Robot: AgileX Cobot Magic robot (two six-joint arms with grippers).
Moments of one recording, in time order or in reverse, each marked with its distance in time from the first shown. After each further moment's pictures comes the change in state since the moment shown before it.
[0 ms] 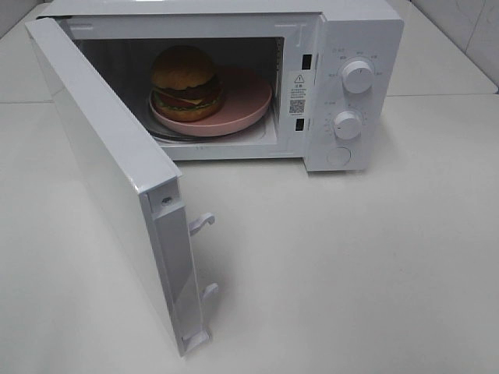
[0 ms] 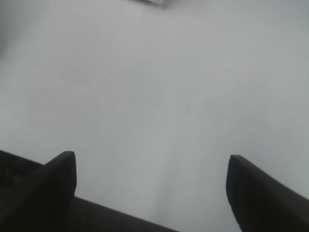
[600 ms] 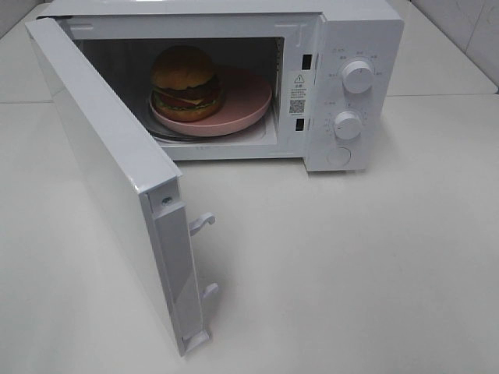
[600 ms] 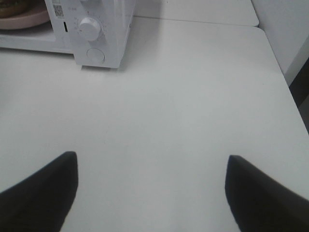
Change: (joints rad) left arm 0.000 0.000 0.000 0.000 0.000 0.000; right arm -0.218 -0.427 0.147 0.043 -0.071 0.002
